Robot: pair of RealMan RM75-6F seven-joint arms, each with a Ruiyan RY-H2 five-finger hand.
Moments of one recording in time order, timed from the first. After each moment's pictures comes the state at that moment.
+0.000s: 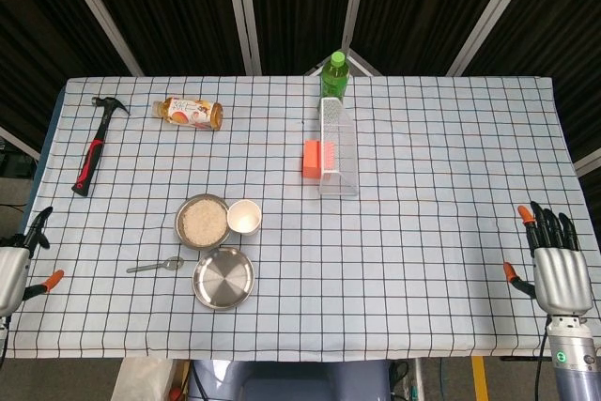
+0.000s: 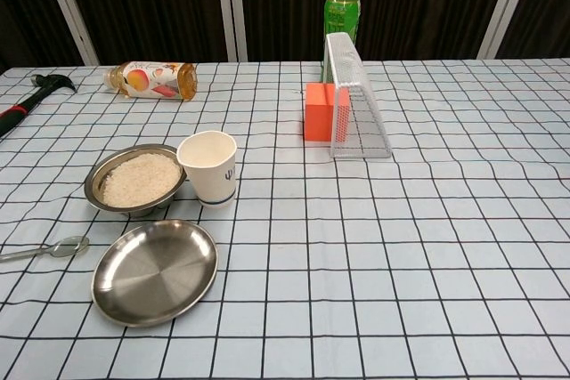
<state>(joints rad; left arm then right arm) -0.10 -1.14 -0.05 -1.59 1.50 1.49 0.15 0.11 -1.23 0.12 -1.53 -1.43 1.48 -0.11</state>
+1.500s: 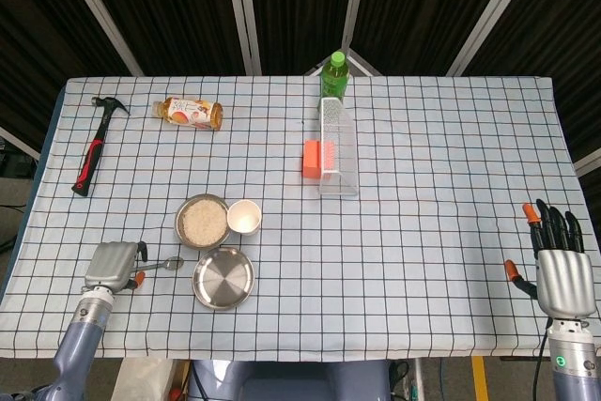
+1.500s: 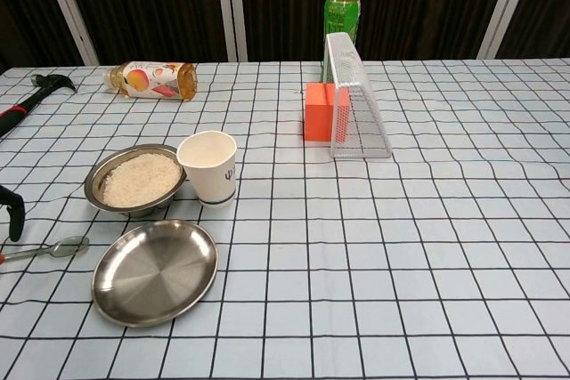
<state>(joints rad) -0.39 -1.41 -0.07 -1.71 0.89 1.13 0.68 0.09 -1.25 0.13 -1.53 -1.46 1.56 -0.15</state>
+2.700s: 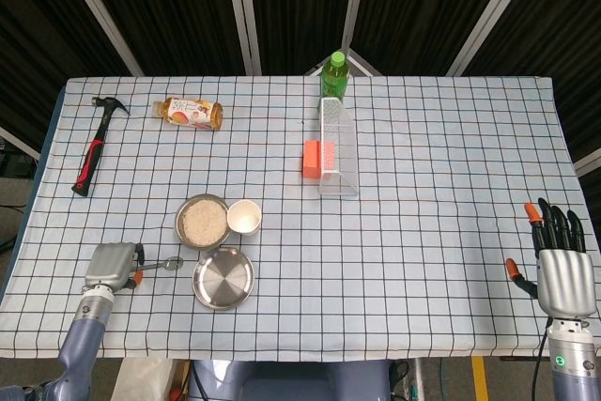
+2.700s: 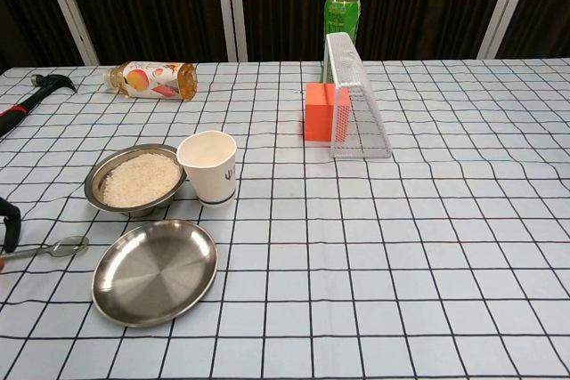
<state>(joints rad) -0.43 -1.44 -0.04 -1.65 0.81 1.13 0.65 0.09 -1.26 0.14 -1.53 -1.46 1.57 -0.15</state>
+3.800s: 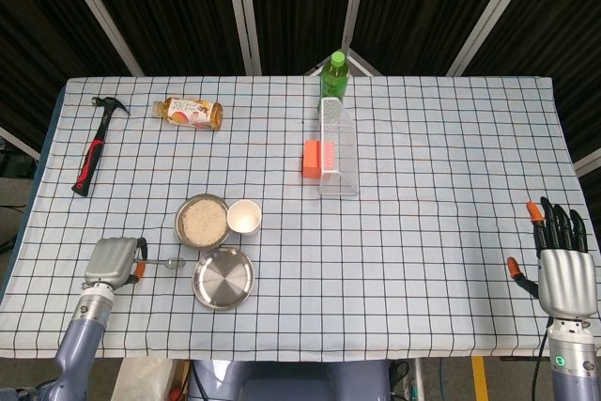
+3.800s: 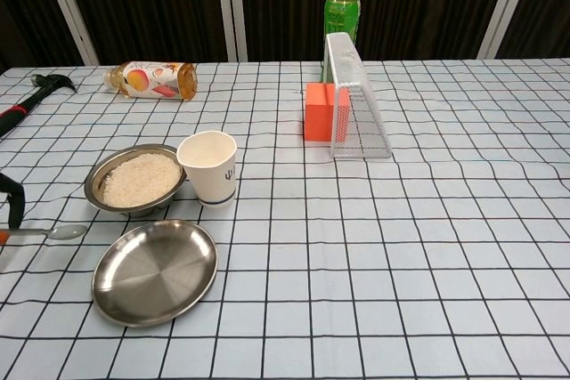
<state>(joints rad) -0.44 -1.38 -0.05 -1.75 0.88 1.20 0.63 0.08 -1.27 0.14 -1.52 -1.47 1.59 -0.16</state>
